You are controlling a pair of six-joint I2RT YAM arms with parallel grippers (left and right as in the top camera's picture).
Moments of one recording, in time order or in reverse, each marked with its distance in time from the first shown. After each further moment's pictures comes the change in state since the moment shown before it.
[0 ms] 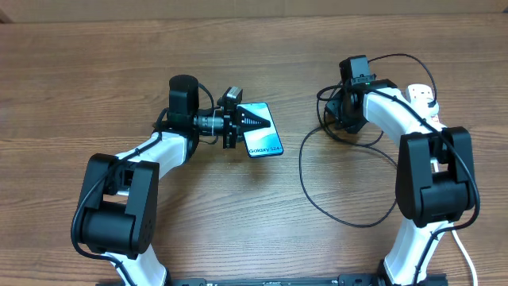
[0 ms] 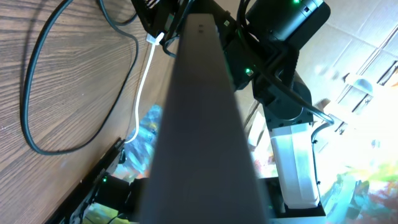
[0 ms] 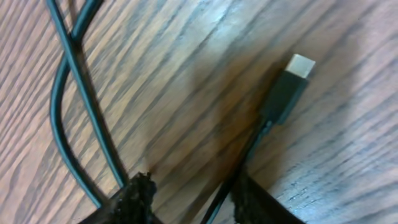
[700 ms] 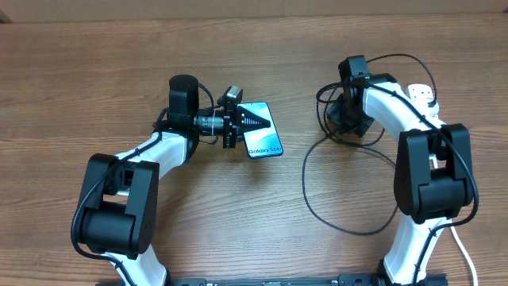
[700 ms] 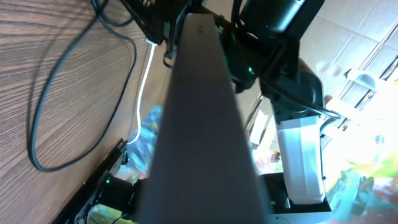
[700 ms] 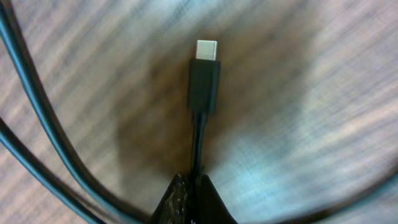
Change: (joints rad) left arm 0.000 0.000 0.000 0.000 0.003 0.027; right arm -0.001 0.014 0.079 -0.240 0.002 -0.153
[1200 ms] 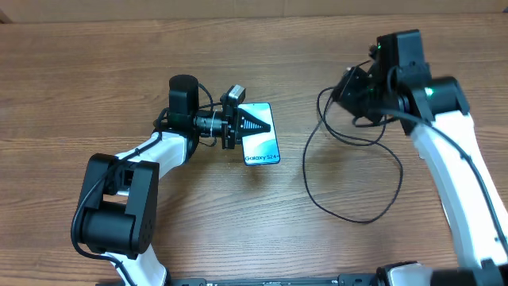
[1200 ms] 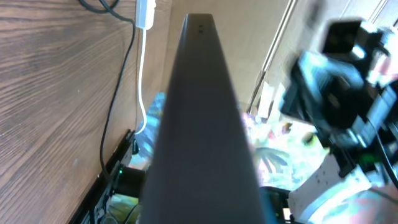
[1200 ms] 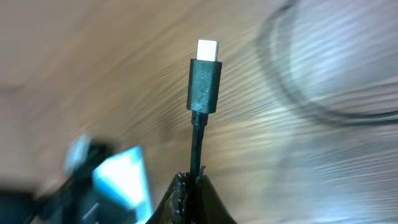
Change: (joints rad) left arm 0.000 0.000 0.000 0.003 0.087 0.135; right arm 0.057 -0.552 0.068 -0.137 -0.349 -0.085
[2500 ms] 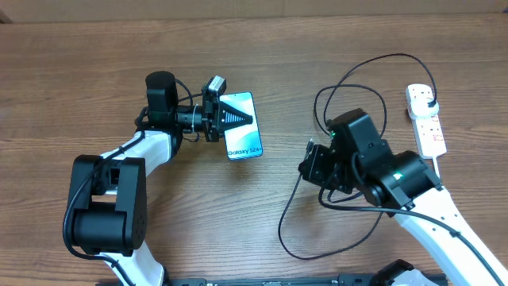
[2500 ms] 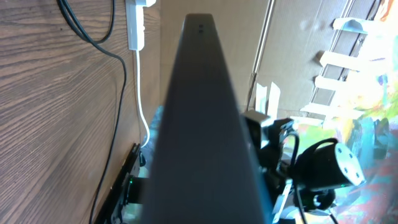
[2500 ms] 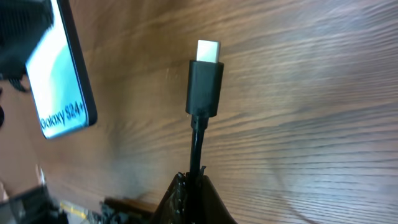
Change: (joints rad) left arm 0.111 0.000 0.000 0.056 0.064 0.073; right arm 0.328 -0.315 -0.439 0.049 0.017 0.138
